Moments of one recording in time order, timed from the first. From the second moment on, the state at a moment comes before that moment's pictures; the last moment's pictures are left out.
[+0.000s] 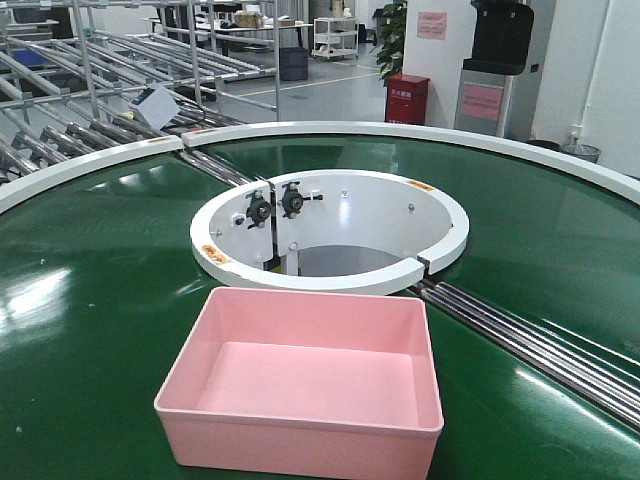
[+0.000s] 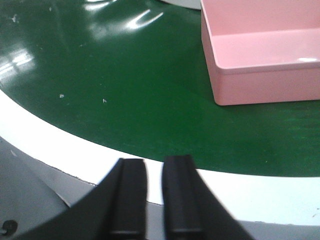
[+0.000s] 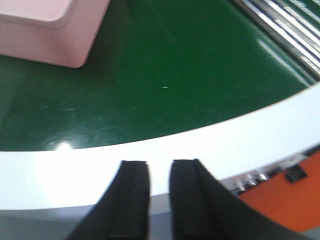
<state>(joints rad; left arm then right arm) -0.05 0.46 -0.67 -0.01 0.82 0.08 0.05 0.69 -0.61 0.11 0.77 -0.14</state>
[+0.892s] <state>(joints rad) -0.31 1.71 -1.46 0.08 0.98 -0.09 0.30 1.71 -1.50 -0.02 1.07 0.16</state>
